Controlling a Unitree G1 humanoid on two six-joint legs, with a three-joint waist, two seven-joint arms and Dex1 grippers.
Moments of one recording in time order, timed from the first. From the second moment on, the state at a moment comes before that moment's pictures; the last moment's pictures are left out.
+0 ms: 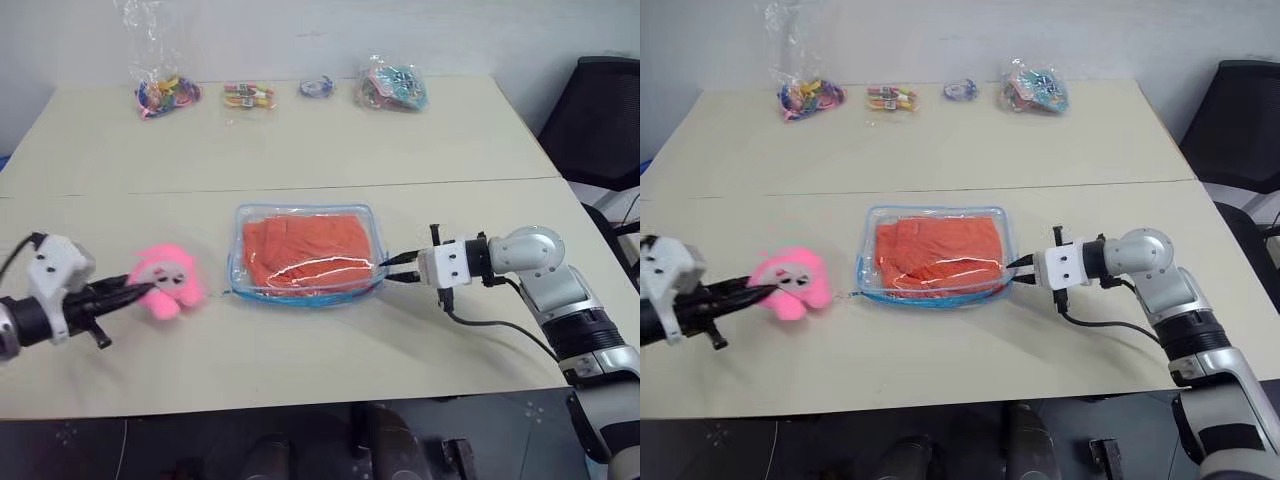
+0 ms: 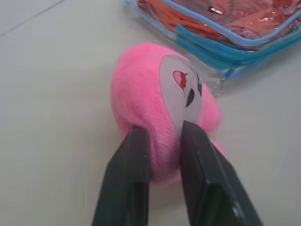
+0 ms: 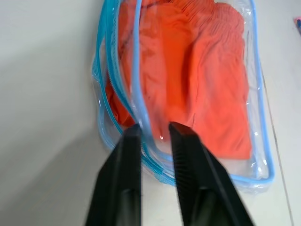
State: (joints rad) left arm 0.10 0.91 0.52 -0.28 -0.45 0.57 -0.92; right arm -0.66 -0.73 0.27 0.33 0.09 -0.45 1.26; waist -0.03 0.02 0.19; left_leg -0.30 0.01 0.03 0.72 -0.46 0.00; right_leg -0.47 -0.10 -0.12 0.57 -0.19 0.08
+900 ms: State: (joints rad) left arm -0.23 1.11 0.04 -0.45 -0.24 0.34 -0.98; right arm -0.43 -0.79 0.08 -0.36 0.46 0.34 1.11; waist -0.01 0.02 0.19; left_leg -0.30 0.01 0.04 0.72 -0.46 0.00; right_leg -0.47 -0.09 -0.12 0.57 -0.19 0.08
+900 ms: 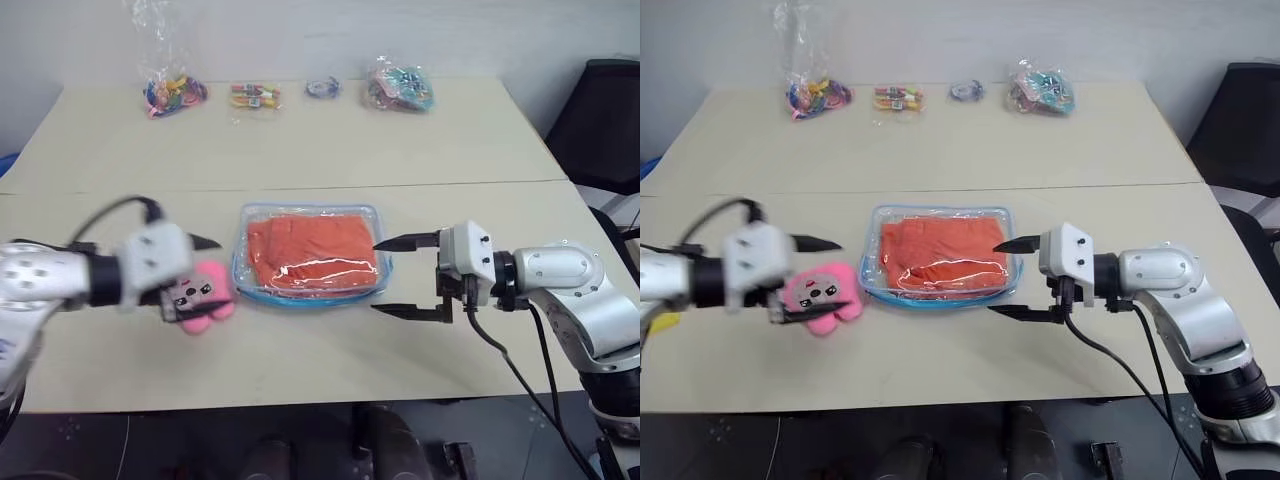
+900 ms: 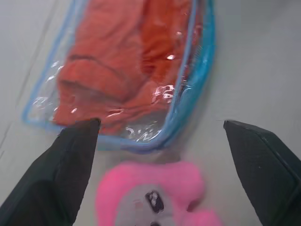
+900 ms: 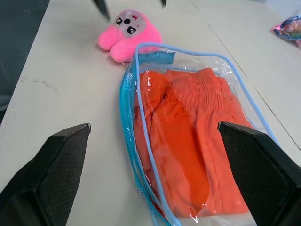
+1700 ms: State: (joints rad) left arm -0.36 0.95 -0.13 -0.26 -0.03 0.15 -0.96; right arm -0.39 -0.77 0.08 -0.41 0.45 0.37 1.06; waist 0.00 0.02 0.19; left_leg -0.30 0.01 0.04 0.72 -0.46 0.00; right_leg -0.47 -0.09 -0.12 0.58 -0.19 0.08
